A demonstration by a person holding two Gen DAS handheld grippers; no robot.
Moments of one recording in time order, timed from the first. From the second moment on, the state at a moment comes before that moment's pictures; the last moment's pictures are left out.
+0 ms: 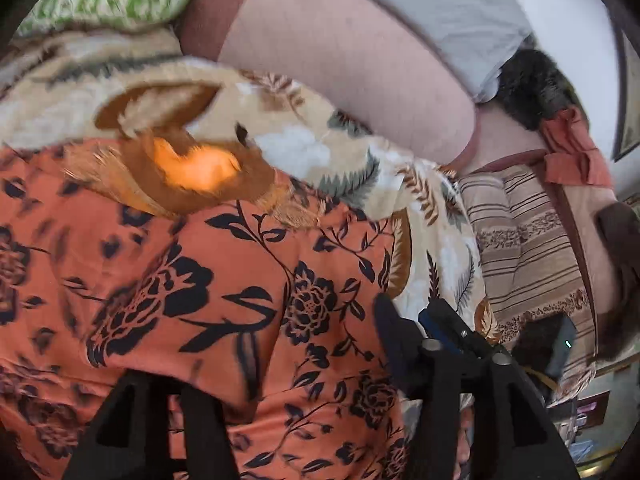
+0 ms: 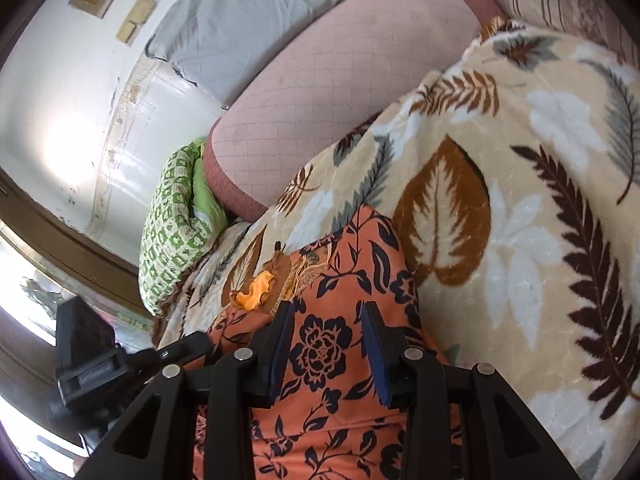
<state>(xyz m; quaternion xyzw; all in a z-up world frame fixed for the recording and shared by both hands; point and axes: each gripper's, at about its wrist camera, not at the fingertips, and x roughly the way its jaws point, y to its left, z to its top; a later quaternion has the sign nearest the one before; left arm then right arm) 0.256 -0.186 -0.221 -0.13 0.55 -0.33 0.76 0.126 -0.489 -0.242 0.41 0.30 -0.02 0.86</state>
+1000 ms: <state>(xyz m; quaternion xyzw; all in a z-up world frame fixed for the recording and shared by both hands) 0.265 -0.085 -0.217 -0.24 0.43 -0.37 0.79 0.150 -0.377 -0.221 0.27 0.30 0.00 0.91</state>
